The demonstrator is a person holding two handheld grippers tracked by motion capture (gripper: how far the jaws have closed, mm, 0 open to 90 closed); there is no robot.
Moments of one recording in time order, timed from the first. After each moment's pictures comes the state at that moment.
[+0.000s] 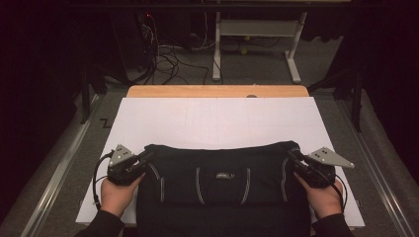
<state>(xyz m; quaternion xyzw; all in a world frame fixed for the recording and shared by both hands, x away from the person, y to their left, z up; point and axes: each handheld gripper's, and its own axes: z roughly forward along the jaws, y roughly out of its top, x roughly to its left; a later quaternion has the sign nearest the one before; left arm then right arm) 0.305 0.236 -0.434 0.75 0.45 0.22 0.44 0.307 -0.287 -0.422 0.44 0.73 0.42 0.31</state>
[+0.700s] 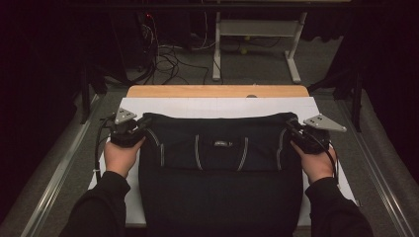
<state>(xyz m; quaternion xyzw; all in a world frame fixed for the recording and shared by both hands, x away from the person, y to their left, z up) 0.384 0.234 -0.385 0.73 0.48 0.27 0.41 0.378 -0.278 -0.386 0.45 0.71 0.42 0.34</state>
